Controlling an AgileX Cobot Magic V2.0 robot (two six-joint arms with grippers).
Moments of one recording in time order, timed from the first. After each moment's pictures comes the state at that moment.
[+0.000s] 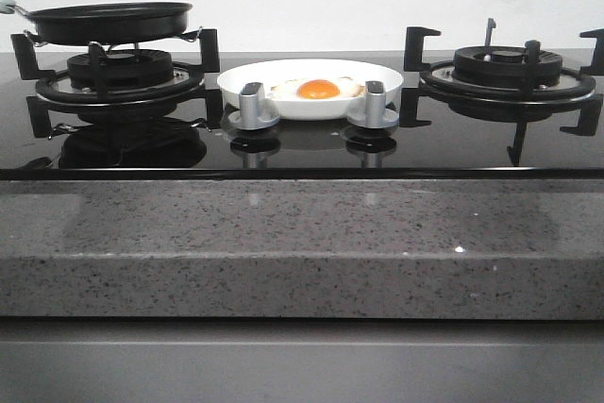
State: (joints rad) left arm -0.09 0.34 -0.52 -0.52 0.38 0.47; right arm 0.08 0.36 -0.42 0.37 0.33 -0.31
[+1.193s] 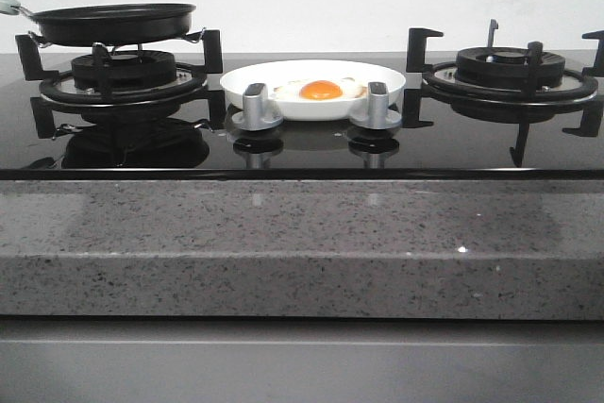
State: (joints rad) left arm -0.09 0.00 0.00 -0.03 0.18 0.10; right arm 0.08 0.36 -0.42 0.37 0.33 -0.31
